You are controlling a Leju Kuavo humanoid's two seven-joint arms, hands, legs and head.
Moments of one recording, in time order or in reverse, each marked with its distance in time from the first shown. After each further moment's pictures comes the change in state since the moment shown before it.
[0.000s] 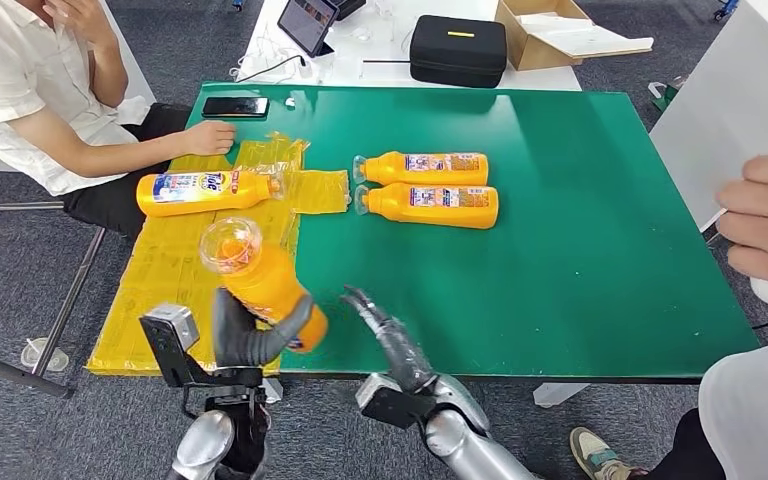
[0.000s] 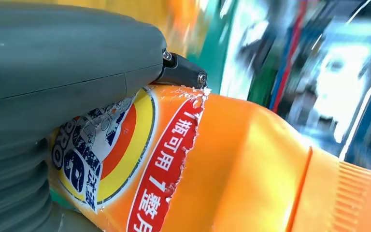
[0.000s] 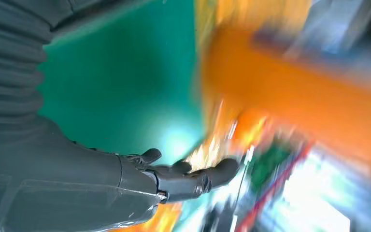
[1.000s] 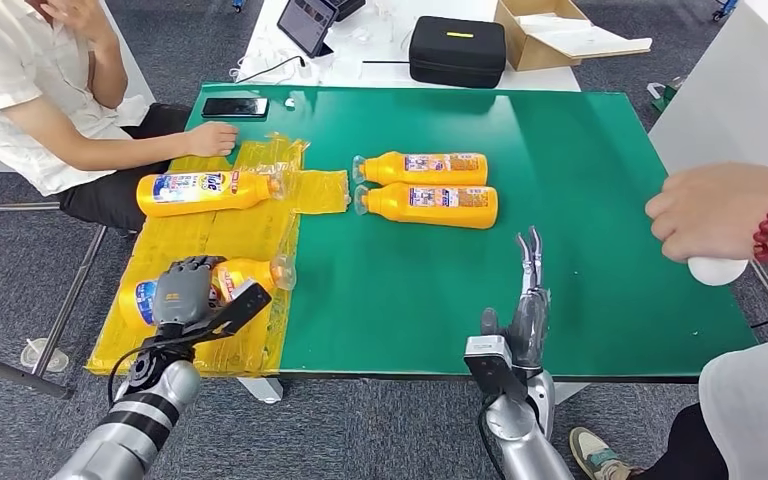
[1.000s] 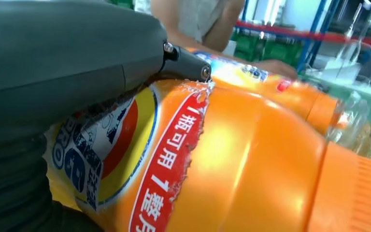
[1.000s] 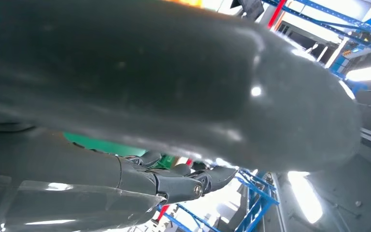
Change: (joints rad) left arm -0.371 0.181 0.214 0.725 -1.115 -0.001 0.322; right arm 0.125 -0.013 -0.326 -0.342 -0.048 -0.326 -0.016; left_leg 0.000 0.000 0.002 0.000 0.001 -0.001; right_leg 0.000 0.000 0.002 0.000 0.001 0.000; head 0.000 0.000
